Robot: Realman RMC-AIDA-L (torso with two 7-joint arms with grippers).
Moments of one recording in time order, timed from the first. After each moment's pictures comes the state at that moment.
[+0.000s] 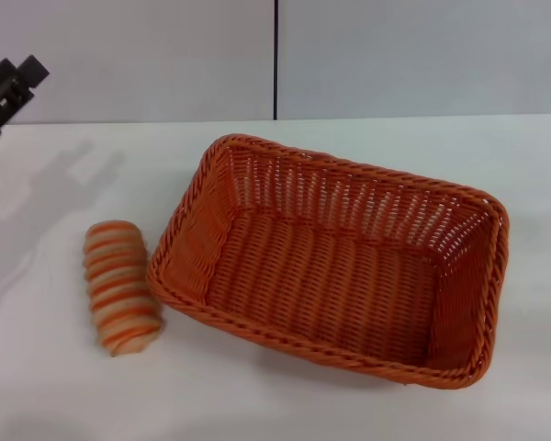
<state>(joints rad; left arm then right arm) -0.32 -2.02 0.59 0.43 1.36 1.53 -1.35 0.22 2.02 2.79 0.53 -1.50 1.59 -1.93</state>
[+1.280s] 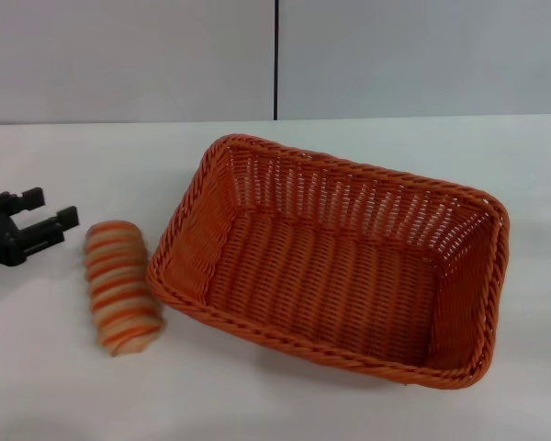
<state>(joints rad) -0.26 -2.02 0.60 0.67 1.87 1.41 -1.34 0.21 2.01 2.80 0.45 -1.51 1.55 -1.96</state>
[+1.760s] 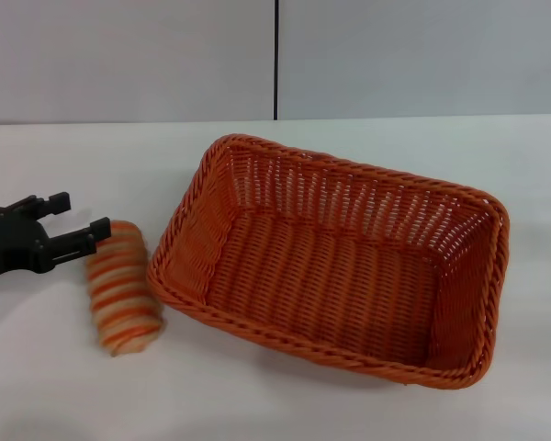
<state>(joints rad) -0.28 -2.05 0.60 0.66 1.90 1.42 -1.33 0.21 2.01 2.80 0.43 -1.51 1.55 -1.96</state>
